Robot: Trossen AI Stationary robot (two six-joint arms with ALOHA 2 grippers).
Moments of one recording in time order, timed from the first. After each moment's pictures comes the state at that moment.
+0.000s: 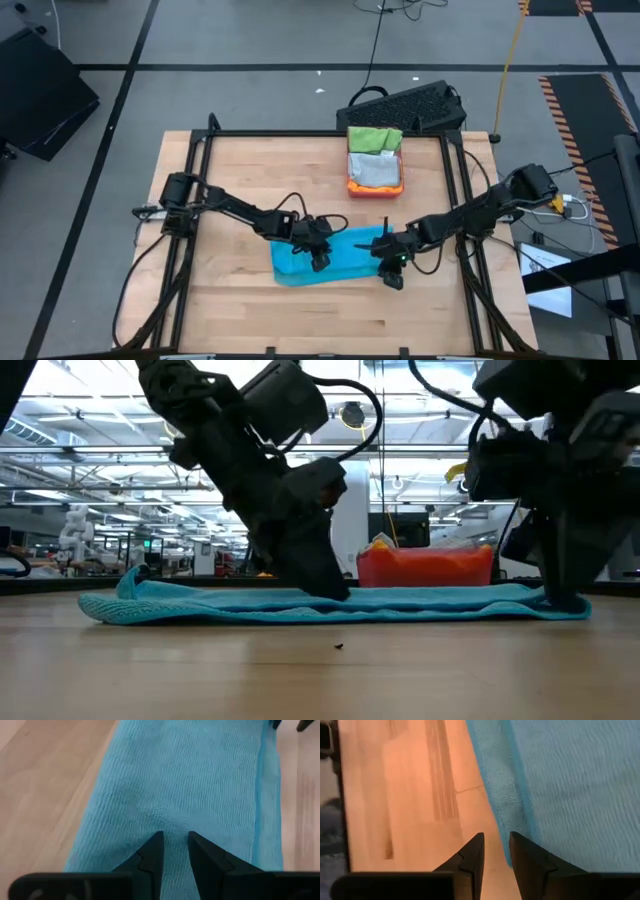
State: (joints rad) left arm -0.12 1.97 1.06 0.05 0.00 -0.54; right arm 0.32 1.48 0.59 -0.11 -0.23 0.64
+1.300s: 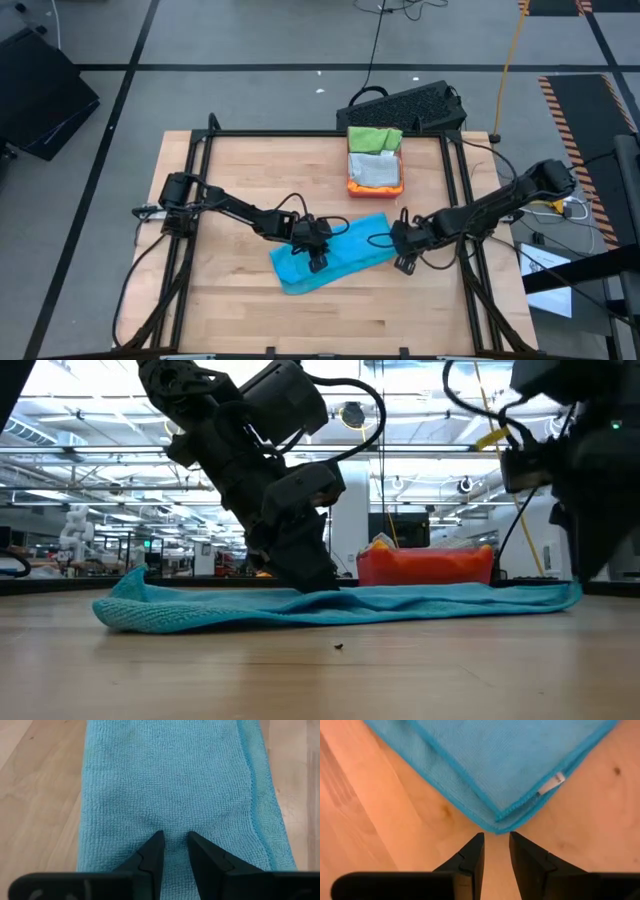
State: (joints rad) left arm -0.13 1.97 1.06 -0.04 -0.01 -0.46; right arm 0.33 1.26 0.59 -0.61 0.03 0.86
